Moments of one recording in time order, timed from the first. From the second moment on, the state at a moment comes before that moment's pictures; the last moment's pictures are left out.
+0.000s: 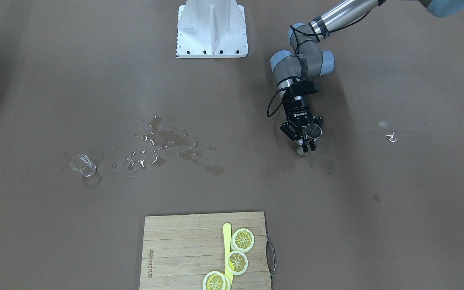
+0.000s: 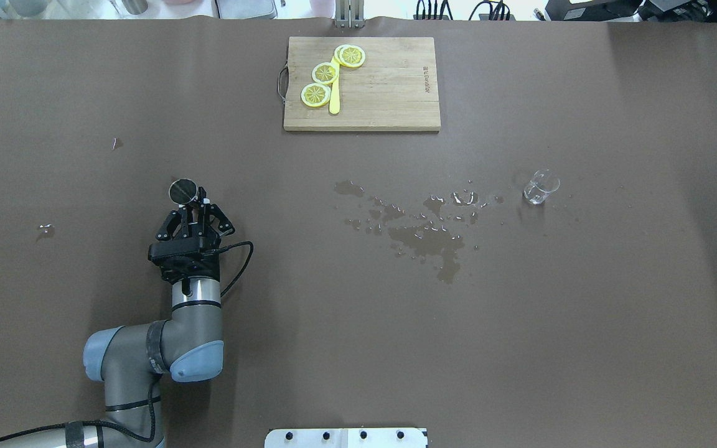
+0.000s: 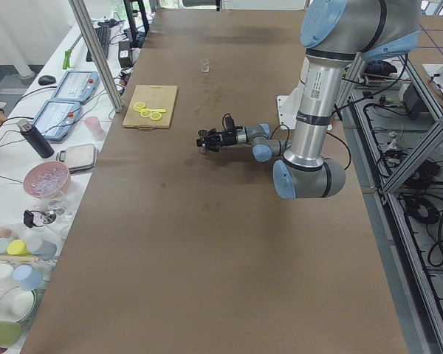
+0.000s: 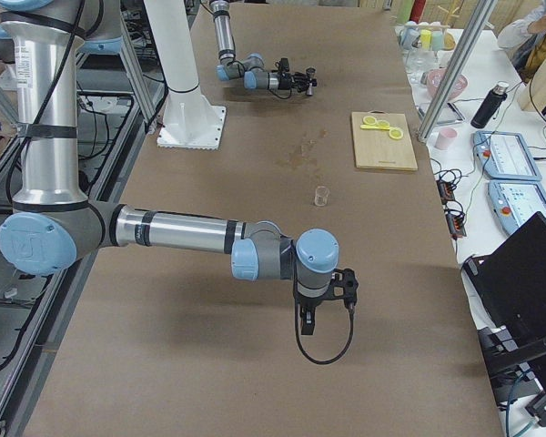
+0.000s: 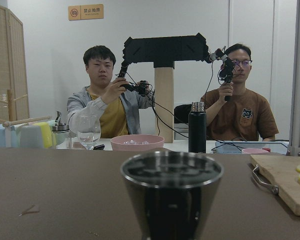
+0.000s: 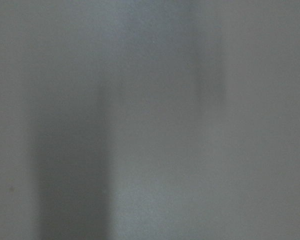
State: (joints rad) left arm -0.23 -1.95 -1.39 -2.09 -0.25 -1.63; right arm 1.56 -1.62 1.55 -1.50 2.32 0.04
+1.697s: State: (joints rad) left arm -0.23 -1.94 -1.40 -2.07 -0.25 -1.63; right arm 1.58 -1.63 1.62 -1.64 2.31 0.04
